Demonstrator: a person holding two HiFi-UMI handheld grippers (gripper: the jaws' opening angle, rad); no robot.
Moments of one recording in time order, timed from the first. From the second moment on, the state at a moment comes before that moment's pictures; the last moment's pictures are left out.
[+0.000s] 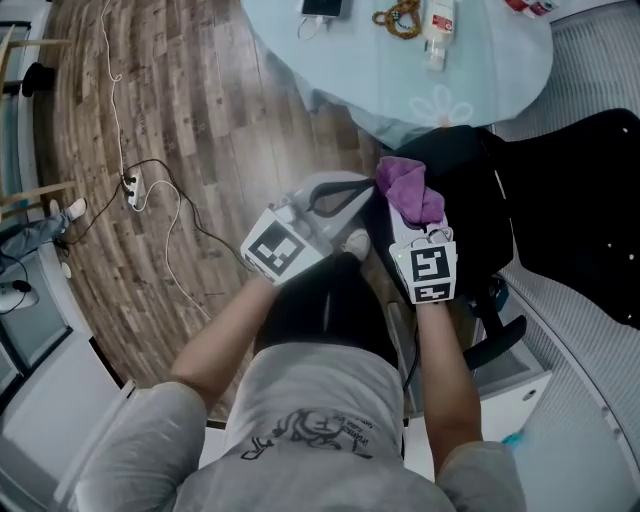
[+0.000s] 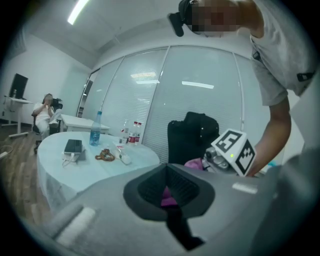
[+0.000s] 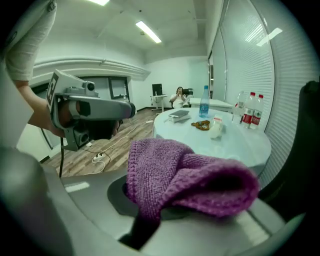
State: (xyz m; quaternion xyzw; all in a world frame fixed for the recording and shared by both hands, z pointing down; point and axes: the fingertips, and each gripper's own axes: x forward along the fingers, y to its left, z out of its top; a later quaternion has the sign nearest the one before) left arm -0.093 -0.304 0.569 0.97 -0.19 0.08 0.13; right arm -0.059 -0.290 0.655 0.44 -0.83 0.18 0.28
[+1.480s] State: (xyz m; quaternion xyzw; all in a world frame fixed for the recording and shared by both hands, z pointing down) left arm -0.092 -0.289 0.582 0.97 -0.19 0.08 0.14; right arm 0.116 -0.383 0.708 0.51 -0.78 0.13 0.33
